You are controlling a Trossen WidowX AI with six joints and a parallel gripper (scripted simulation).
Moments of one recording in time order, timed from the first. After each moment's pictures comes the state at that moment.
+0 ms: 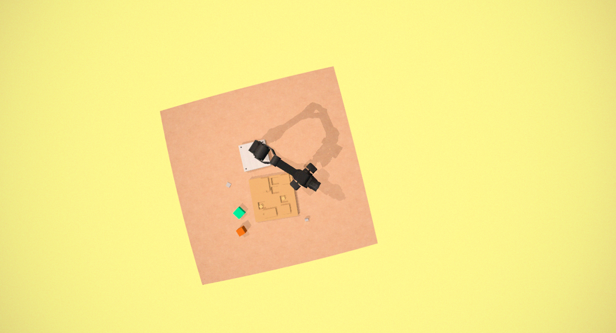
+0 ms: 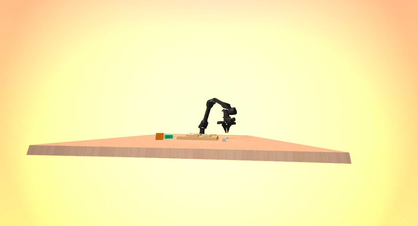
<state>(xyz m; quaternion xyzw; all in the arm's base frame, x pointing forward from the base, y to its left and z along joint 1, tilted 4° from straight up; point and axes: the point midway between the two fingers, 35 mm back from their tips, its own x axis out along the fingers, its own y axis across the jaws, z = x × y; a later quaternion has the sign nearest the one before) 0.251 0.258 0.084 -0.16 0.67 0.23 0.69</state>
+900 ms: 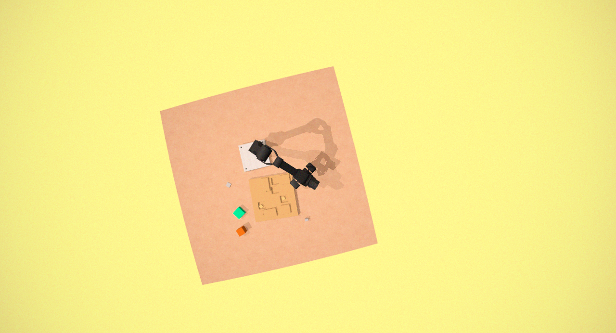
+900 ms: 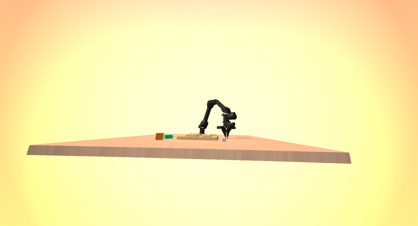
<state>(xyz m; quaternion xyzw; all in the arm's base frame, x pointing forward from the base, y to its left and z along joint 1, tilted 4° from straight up) 0.248 0.259 0.040 -0.16 0.67 0.23 0.69</state>
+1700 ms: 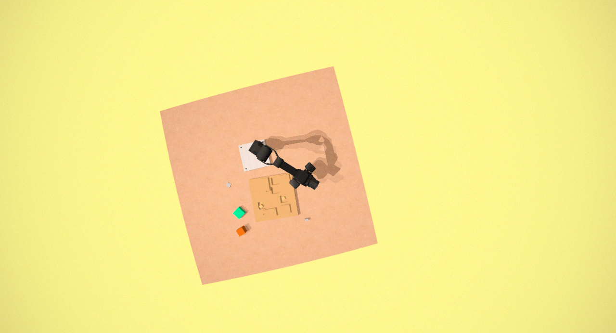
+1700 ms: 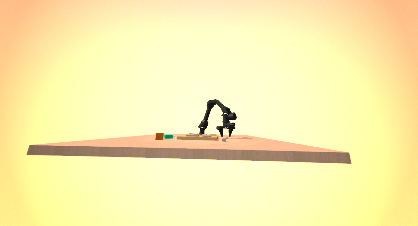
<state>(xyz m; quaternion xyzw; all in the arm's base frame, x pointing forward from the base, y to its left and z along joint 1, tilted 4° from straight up) 0.244 0.256 0.040 -0.17 0.68 0.22 0.68</state>
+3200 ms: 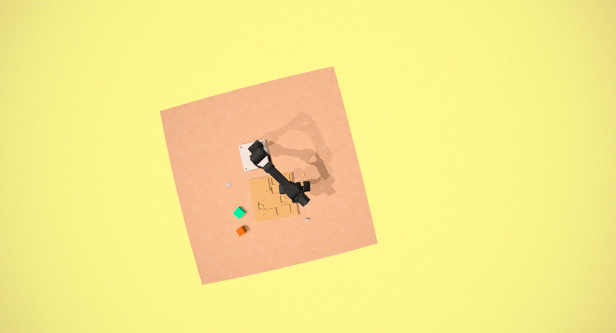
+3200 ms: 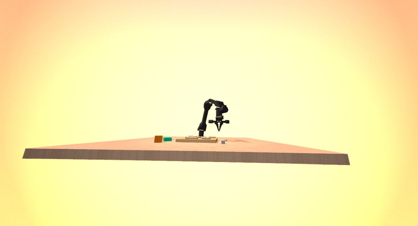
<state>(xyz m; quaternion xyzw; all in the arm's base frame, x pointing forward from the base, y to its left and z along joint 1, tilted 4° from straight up) 0.302 0.188 0.107 0.07 0.70 -0.02 0.71</state>
